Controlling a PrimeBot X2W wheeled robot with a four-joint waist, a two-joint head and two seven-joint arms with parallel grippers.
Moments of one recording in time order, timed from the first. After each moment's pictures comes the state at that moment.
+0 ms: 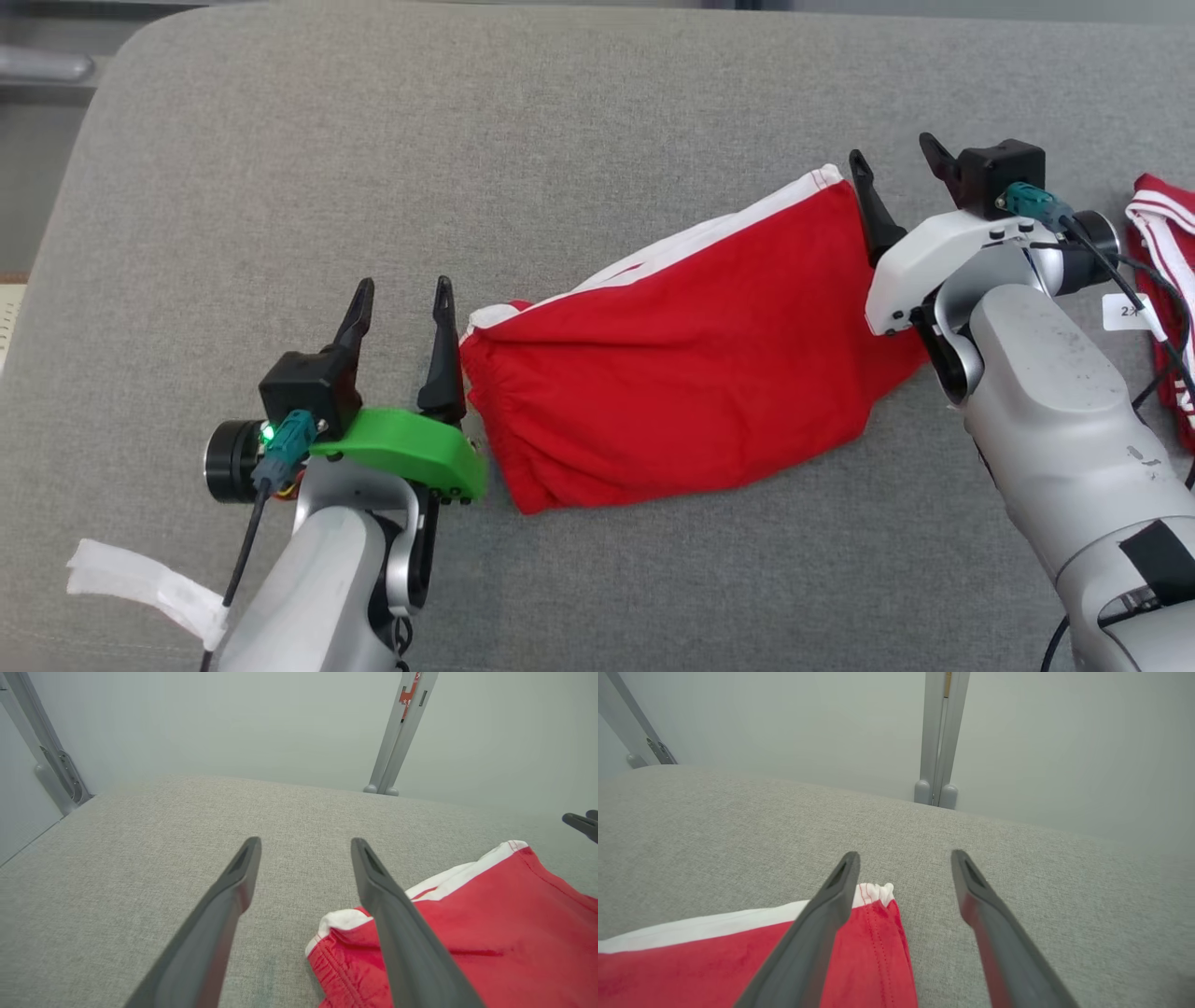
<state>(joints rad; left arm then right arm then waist) -0.36 0.14 -0.42 0.21 -0.44 0.23 -0.12 -0.87 -0.16 0.24 1.00 0.21 0.13 -0.26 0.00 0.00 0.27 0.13</state>
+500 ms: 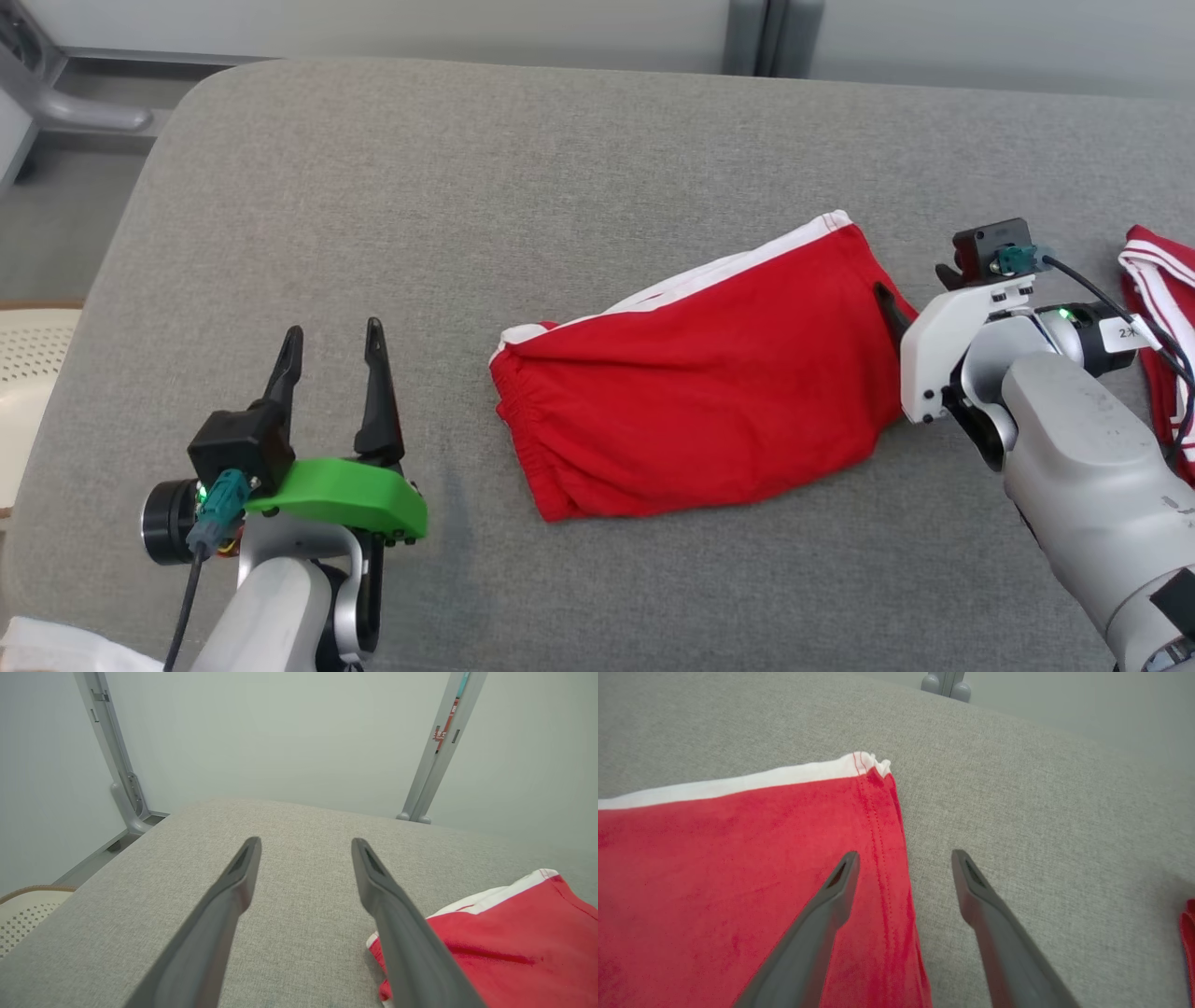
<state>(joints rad) -0.25 0.21 -0.36 0.14 -0.46 0.26 -0.16 -0.79 -0.25 0.43 1.04 0.38 0.13 -0.02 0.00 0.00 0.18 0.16</state>
